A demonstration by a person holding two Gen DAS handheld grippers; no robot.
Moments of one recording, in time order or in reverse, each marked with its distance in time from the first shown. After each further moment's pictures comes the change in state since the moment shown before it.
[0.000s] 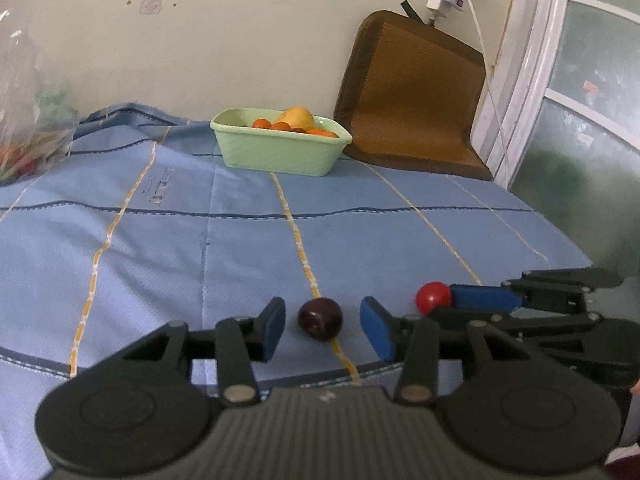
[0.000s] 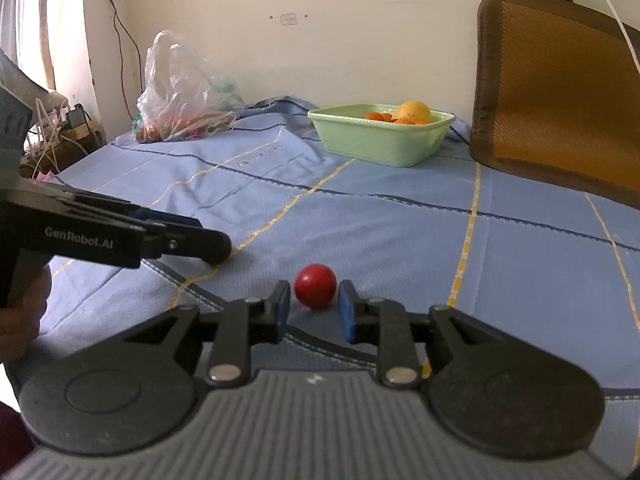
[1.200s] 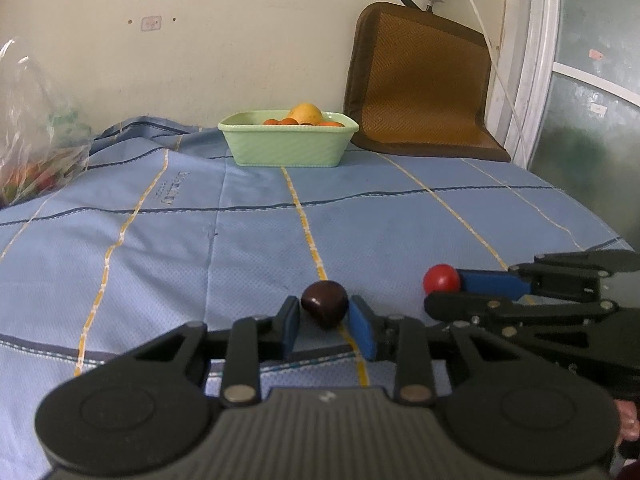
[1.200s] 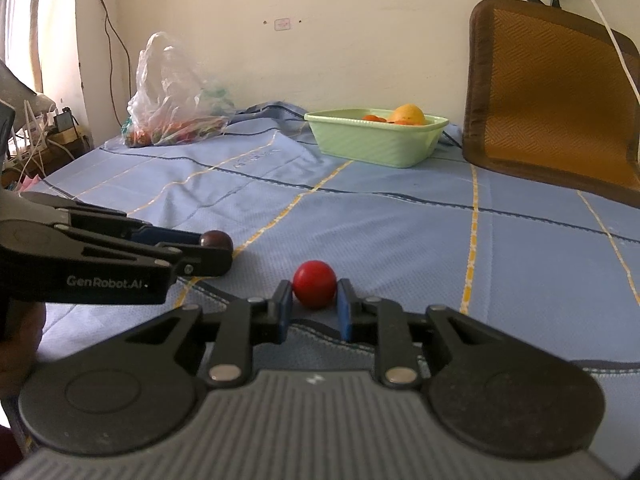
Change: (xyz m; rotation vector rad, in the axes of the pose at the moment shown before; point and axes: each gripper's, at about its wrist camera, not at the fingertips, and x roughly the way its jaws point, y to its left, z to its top) left arm 0.003 -0.018 -0.016 0.064 -0.008 0.103; right arm 0.006 0.019 -0.011 0.009 -0.041 -0.064
